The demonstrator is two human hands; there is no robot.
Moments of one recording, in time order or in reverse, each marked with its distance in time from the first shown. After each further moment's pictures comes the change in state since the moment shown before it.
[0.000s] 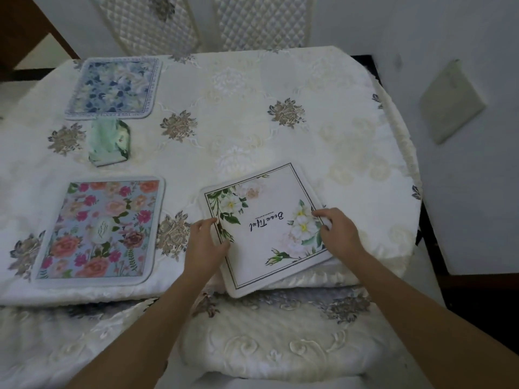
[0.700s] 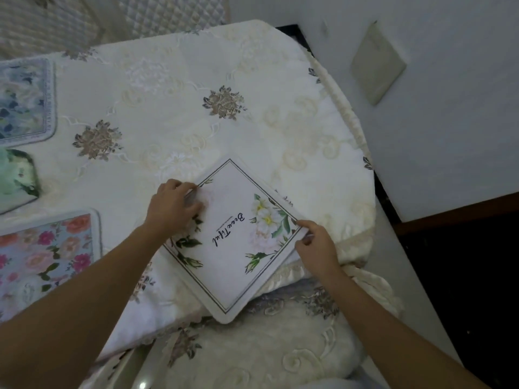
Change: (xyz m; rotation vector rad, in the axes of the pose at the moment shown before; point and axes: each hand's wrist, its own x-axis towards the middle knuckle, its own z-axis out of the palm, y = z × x) left_hand 0.154 0.054 0.003 0.444 -0.153 0.504; right_hand -0.044 0.014 0.023 0.291 0.178 0.421
